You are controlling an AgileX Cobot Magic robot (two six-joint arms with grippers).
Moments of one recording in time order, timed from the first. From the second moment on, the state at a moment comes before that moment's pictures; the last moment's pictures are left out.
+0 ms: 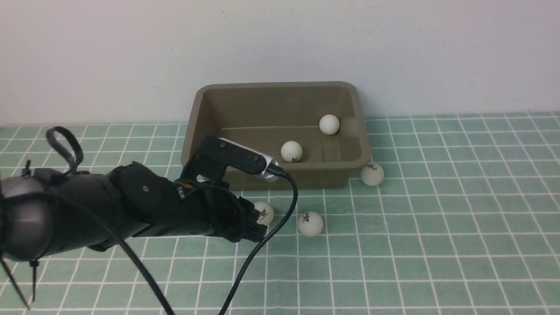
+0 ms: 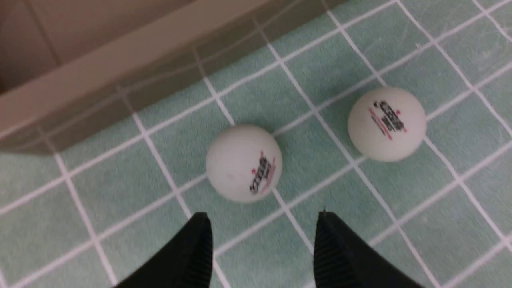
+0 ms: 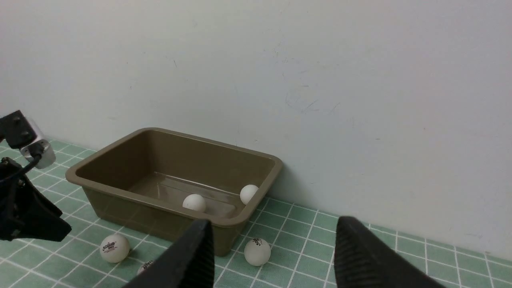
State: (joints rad) right arm 0.03 0.14 -0.53 0.53 0.68 -0.57; left arm -0.47 1.65 -0.84 -0.86 0.12 0.83
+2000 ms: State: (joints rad) right arm 0.03 0.14 -0.53 0.53 0.67 -0.55; left arm -0.49 1.99 -1.07 -0.91 0.04 0.93
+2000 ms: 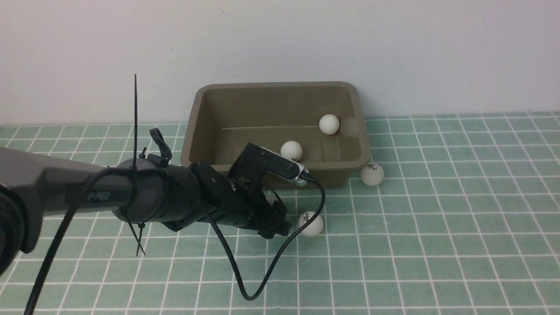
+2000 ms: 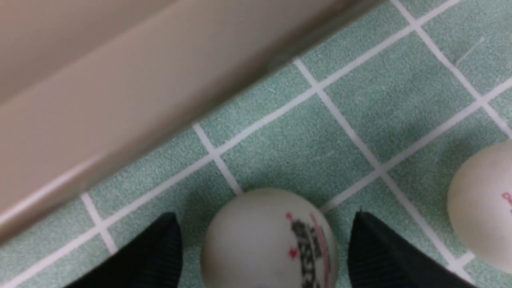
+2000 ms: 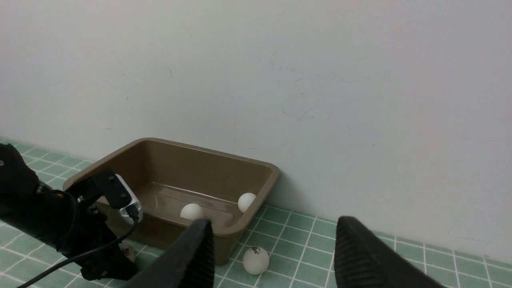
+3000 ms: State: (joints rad) right arm 0.03 0.14 -0.53 0.53 0.63 -0.55; left arm -0.49 1.79 -1.07 -0.90 0.35 0.98
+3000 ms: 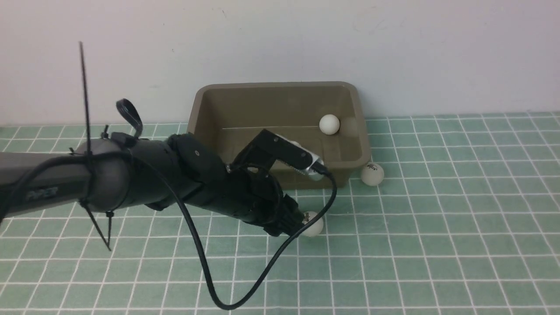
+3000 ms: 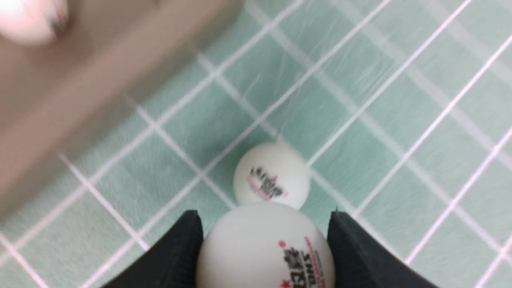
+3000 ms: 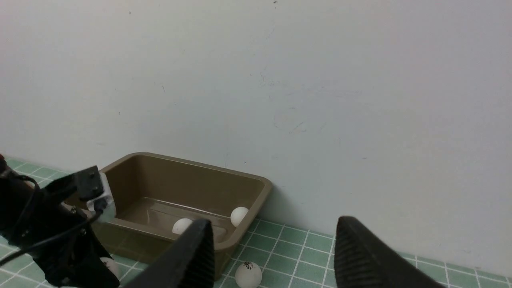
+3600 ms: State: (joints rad) right arm 0.03 0.14 -0.53 0.53 0.62 -0.55; left arm -0.49 1.73 -1.07 -0.91 -0.07 1.16
